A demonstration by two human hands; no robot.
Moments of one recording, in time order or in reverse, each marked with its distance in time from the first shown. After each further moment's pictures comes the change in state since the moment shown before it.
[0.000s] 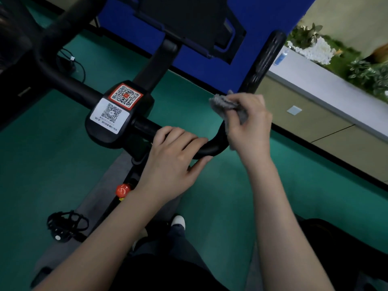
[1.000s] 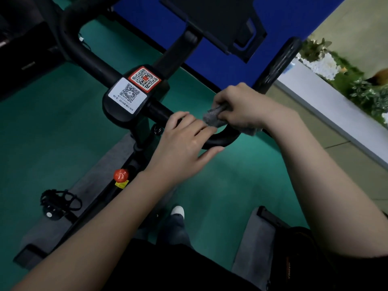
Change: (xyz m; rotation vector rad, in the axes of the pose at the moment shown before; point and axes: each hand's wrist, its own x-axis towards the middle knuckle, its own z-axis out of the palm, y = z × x) left_hand 0.002 0.006 -0.005 0.011 -0.026 -0.065; right_hand 0.060 -0.028 0.001 -0.539 -0.981 -0.240
